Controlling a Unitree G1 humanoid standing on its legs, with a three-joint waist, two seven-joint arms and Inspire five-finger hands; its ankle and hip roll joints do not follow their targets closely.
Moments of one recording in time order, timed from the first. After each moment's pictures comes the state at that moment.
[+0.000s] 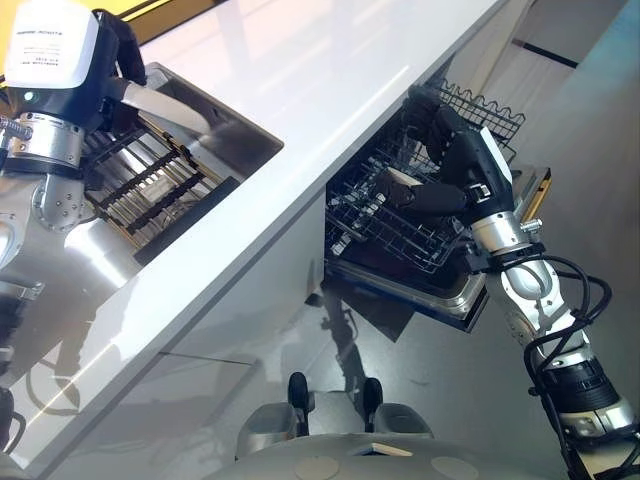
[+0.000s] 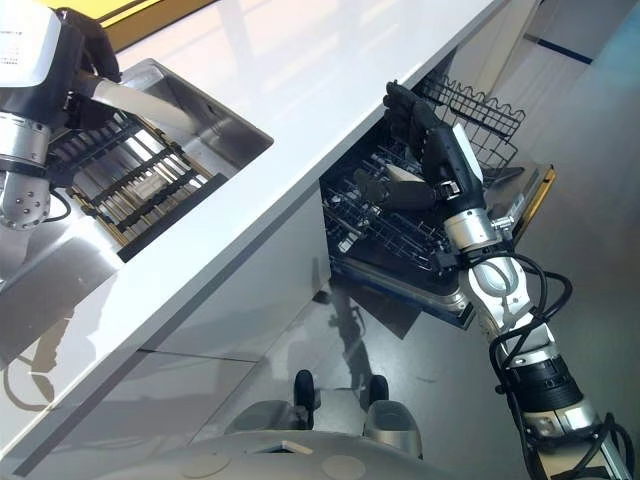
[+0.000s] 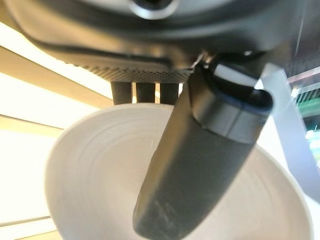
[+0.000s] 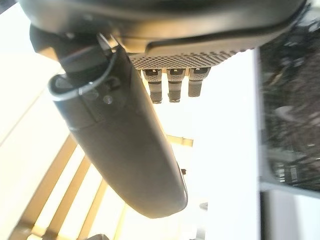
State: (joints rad) left arm -0.44 1.12 -0.14 0.00 0.42 0.01 0.35; right arm -0.22 -0.60 0.18 -0.21 0.36 -0.15 -0.07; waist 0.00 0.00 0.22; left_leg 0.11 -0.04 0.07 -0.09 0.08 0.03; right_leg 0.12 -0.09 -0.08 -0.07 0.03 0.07
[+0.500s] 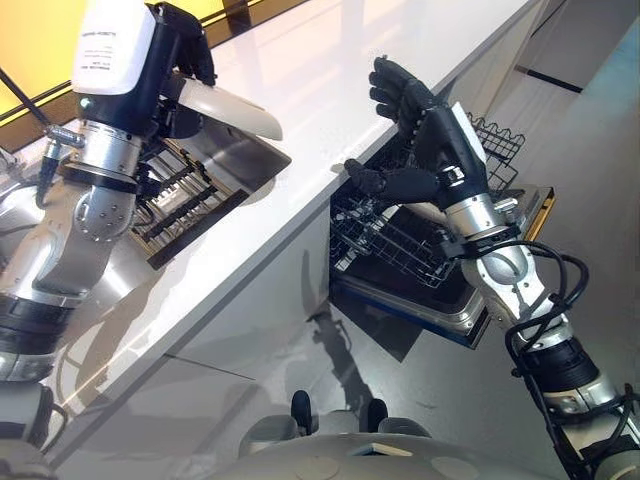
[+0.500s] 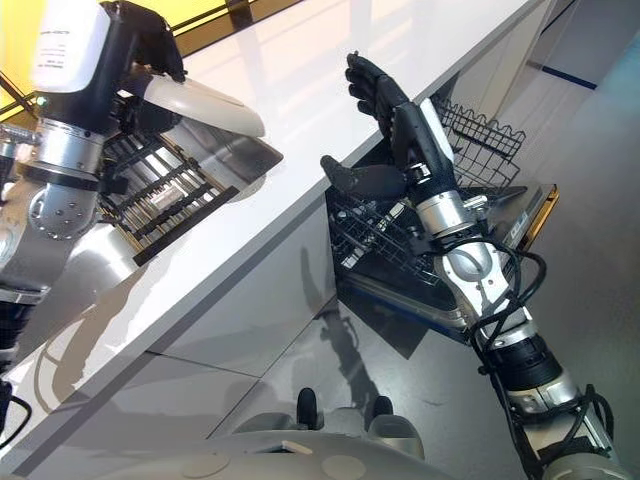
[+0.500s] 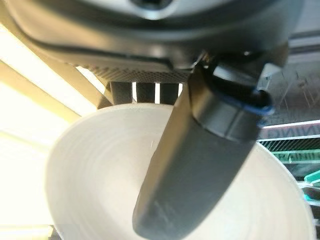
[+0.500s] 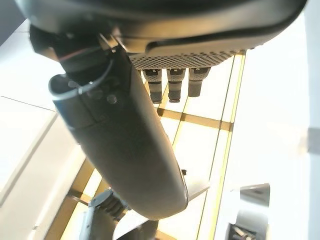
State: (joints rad) left arm -0.44 0.95 -0.16 -0.13 0.32 -0.06 0.29; right arm -0.34 -0.55 0.30 -0.22 0.33 -0.14 -0.11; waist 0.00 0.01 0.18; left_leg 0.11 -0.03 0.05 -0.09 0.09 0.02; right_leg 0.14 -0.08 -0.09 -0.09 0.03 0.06
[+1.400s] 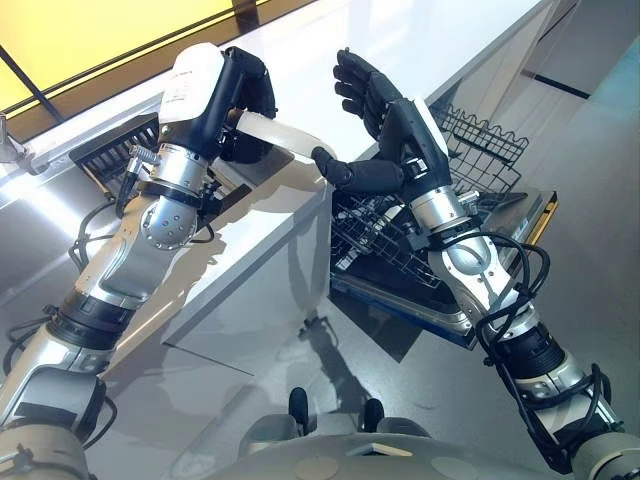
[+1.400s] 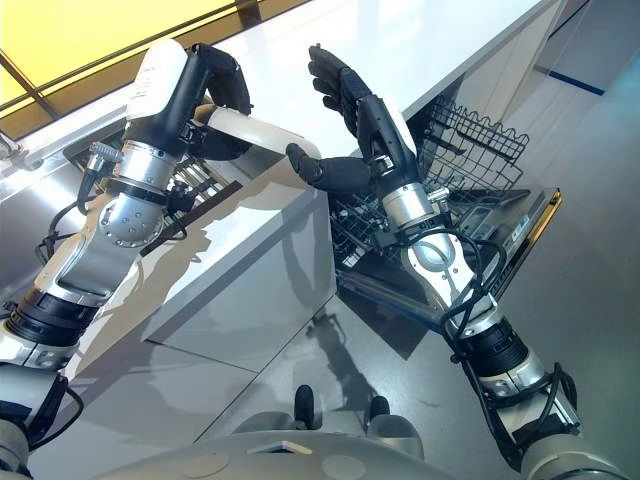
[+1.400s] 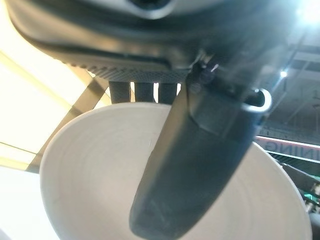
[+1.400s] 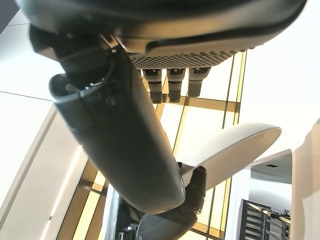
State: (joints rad) left arm -0.54 0.82 -0.31 -0.13 0.29 0.02 0.25; right arm -0.41 -0.48 0.37 -0.22 0.31 -0.06 -0.15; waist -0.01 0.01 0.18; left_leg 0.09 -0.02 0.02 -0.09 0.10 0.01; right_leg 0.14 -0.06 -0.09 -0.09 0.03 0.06
